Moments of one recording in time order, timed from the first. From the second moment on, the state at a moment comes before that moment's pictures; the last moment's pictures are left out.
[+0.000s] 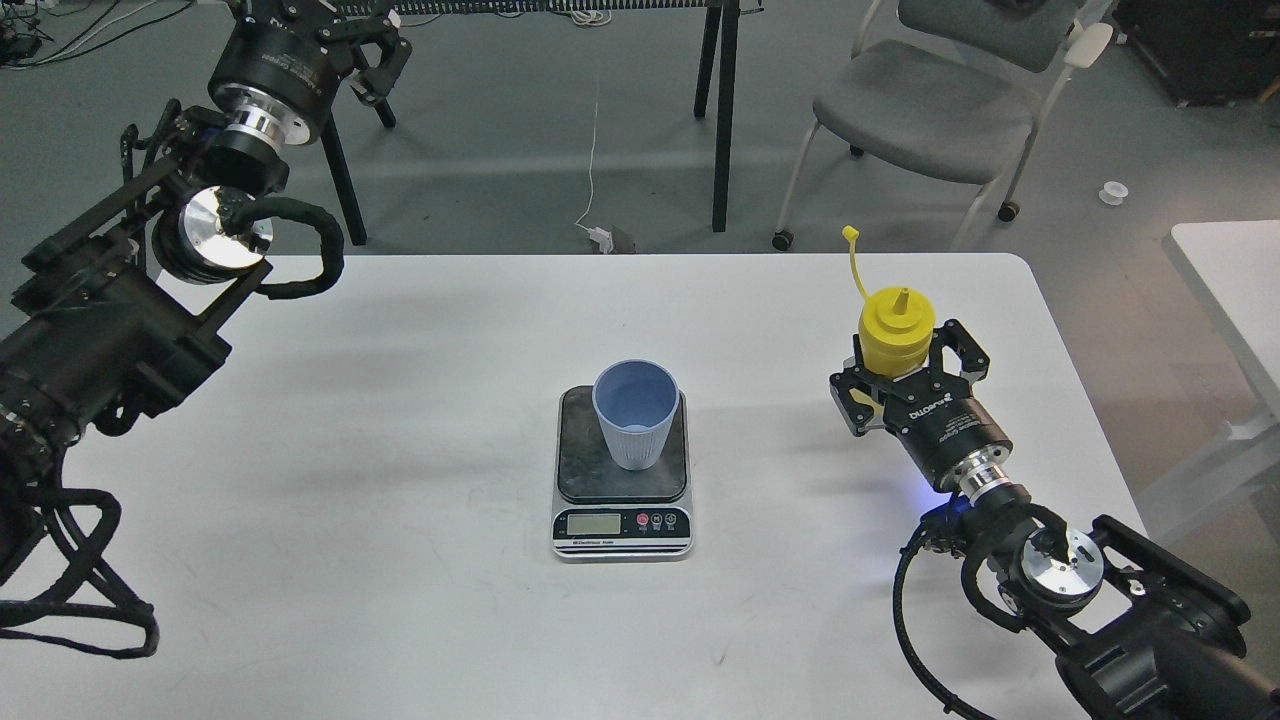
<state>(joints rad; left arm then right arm) -1.02 0.35 -0.65 -0.71 -0.21 -0.32 -0.40 0.32 -0.27 0.77 0.98 0.52 0.49 0.12</state>
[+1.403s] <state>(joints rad) -1.01 0.35 -0.65 -0.75 -0.21 -0.30 -0.40 0.15 -0.29 0.83 1.00 0.56 0.49 0.12</state>
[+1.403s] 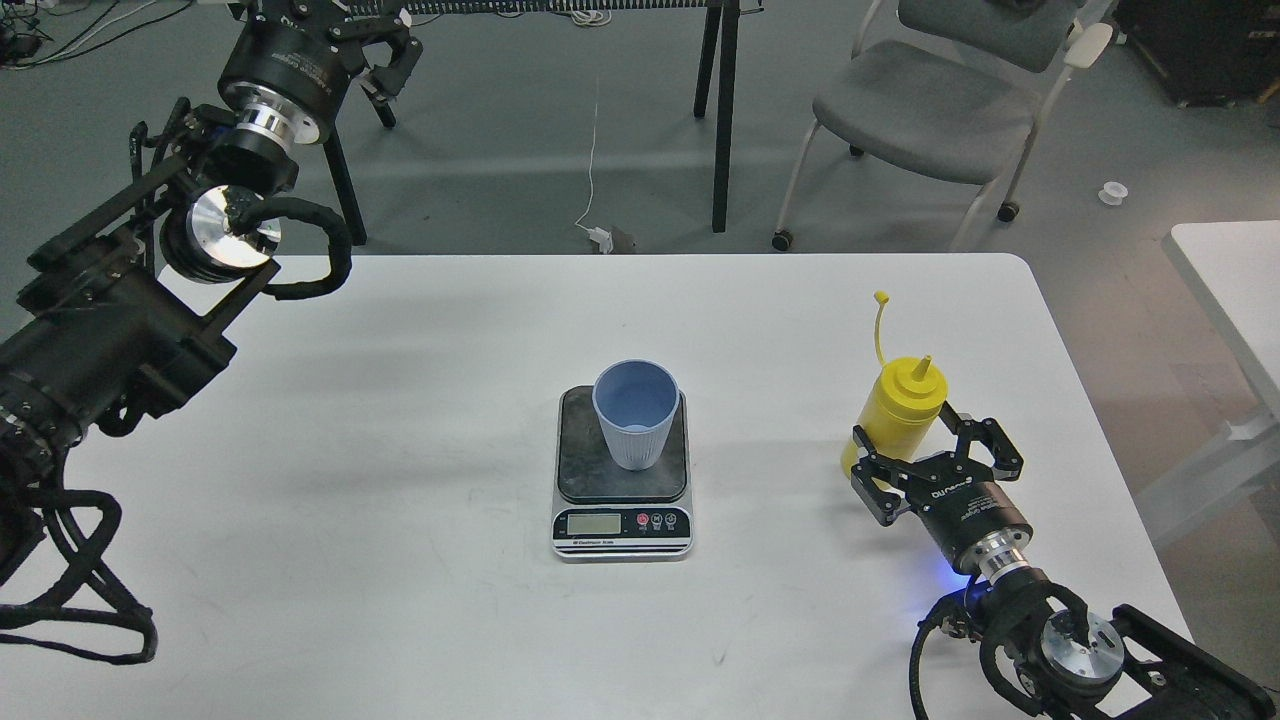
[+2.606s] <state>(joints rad) -0.87 0.39 -0.77 -0.77 -0.22 -0.33 -0.39 0.50 -0.63 1.07 0.75 0.34 0.49 0.10</state>
